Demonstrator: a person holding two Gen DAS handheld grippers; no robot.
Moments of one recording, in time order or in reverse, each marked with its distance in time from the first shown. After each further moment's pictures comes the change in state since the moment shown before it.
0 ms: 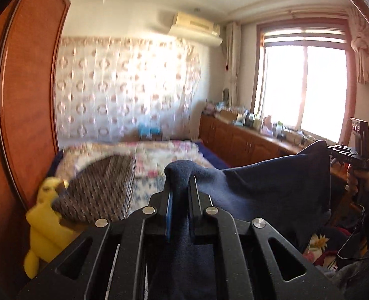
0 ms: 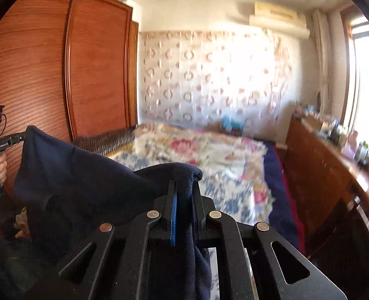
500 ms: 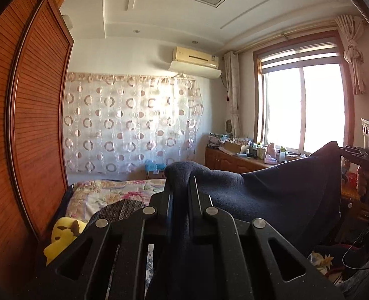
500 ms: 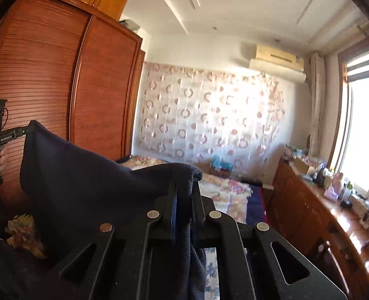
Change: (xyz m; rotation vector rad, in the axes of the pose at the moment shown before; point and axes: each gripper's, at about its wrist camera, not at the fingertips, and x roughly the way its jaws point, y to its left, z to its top) left arm -0.040 0.003 0.050 0.047 -0.183 0.030; right arm -0.096 0.014 0.028 -0.107 -0.189 -0.051
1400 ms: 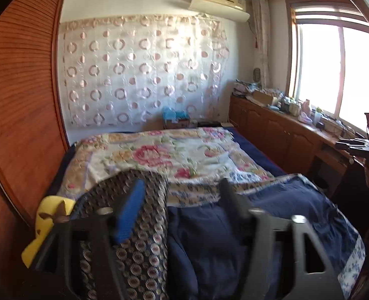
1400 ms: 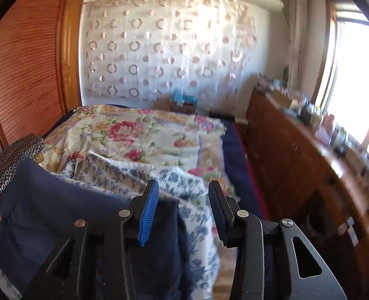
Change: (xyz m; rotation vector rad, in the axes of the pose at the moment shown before) left arm 0.281 0.075 -0.094 -0.020 0.342 0.094; right arm 0.372 -0.058 -0.128 0.162 0.429 -0.199
